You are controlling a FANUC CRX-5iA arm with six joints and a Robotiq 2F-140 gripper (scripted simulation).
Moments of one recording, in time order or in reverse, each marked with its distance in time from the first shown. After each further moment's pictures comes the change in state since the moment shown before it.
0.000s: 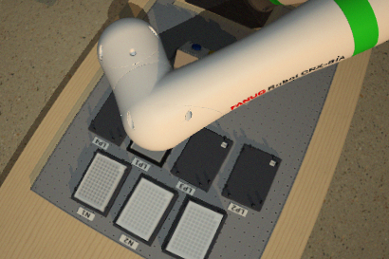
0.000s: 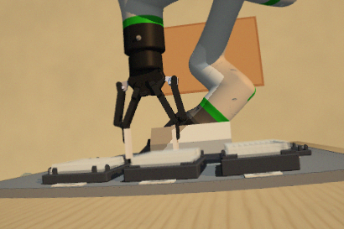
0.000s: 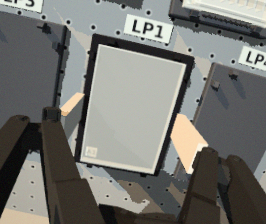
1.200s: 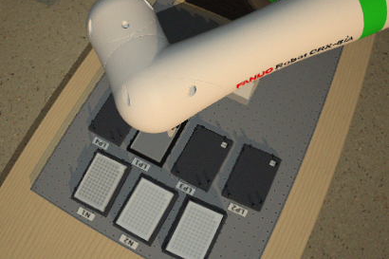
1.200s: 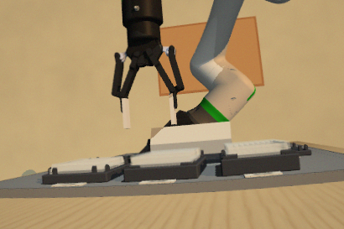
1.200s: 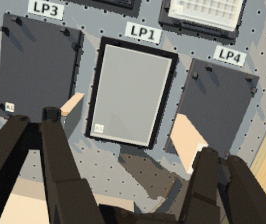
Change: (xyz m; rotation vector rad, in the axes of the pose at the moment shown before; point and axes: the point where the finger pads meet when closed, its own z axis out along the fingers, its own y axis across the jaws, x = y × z) arm 0.000 0.000 -0.066 0.000 0.000 0.000
